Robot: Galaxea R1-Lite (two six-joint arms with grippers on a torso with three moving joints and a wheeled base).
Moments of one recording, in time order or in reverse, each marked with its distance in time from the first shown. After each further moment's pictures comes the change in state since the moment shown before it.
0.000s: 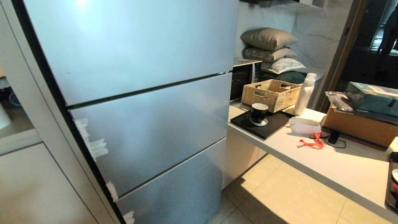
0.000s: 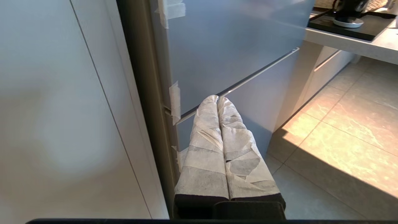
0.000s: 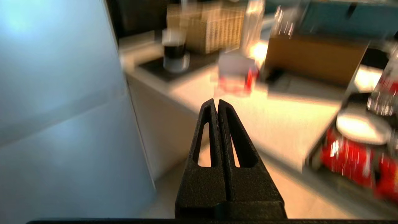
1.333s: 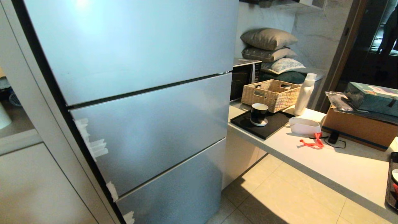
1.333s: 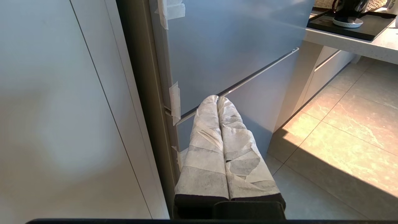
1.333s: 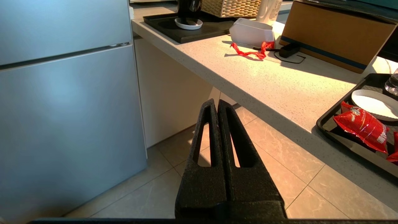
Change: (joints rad) left arm 0.000 0.000 0.000 -0.002 0.001 0.003; right arm -0.066 -0.326 0.121 0.248 0.139 -0.084
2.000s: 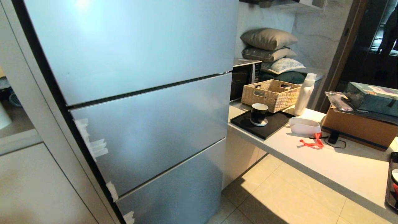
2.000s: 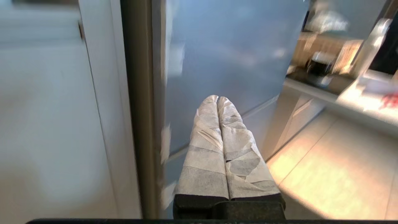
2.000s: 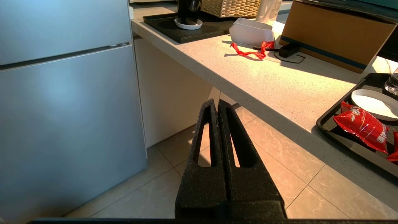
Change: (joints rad) left arm 0.000 0.036 -0.201 0.002 0.005 -0.114; right arm 0.000 0.000 0.000 0.001 0.000 0.001
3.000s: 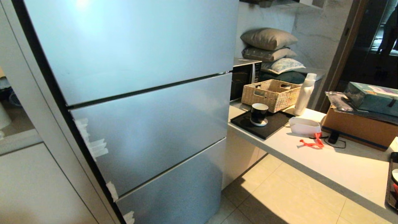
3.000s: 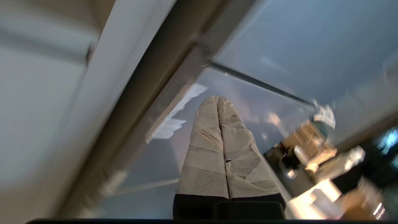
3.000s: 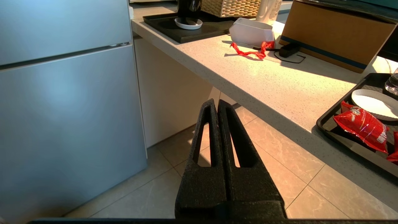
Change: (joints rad) left arm 0.008 0.804 -0.311 -0.334 0.234 -0.529; right arm 0.000 0.000 0.000 0.000 0.000 0.000
